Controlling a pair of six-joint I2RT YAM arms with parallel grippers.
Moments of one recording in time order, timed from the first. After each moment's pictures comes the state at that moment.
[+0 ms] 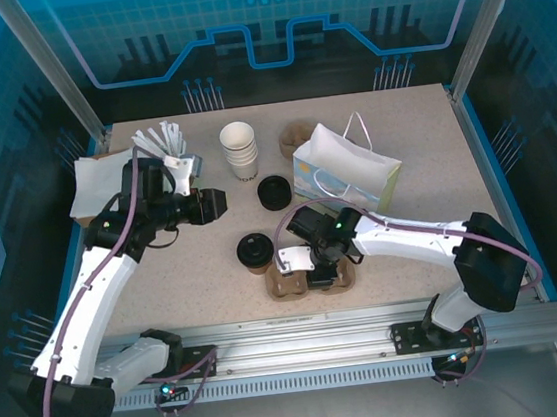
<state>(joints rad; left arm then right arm) -0.25 1.07 1.15 -0.80 0.40 -0.27 0.93 1.52 1.00 -0.75 -0.13 -0.67</state>
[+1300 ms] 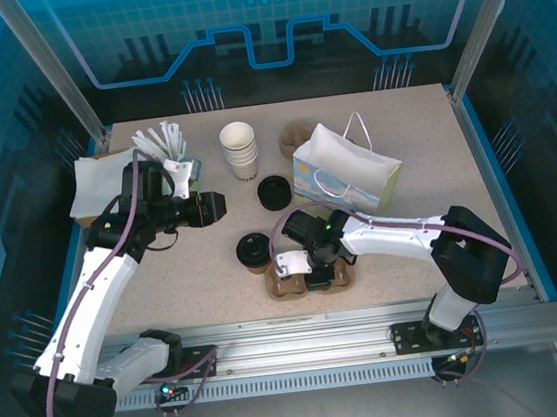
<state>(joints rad) -0.22 1.06 1.11 -0.79 0.44 -0.27 0.93 1.62 1.00 -0.74 -0.13 -0.68</state>
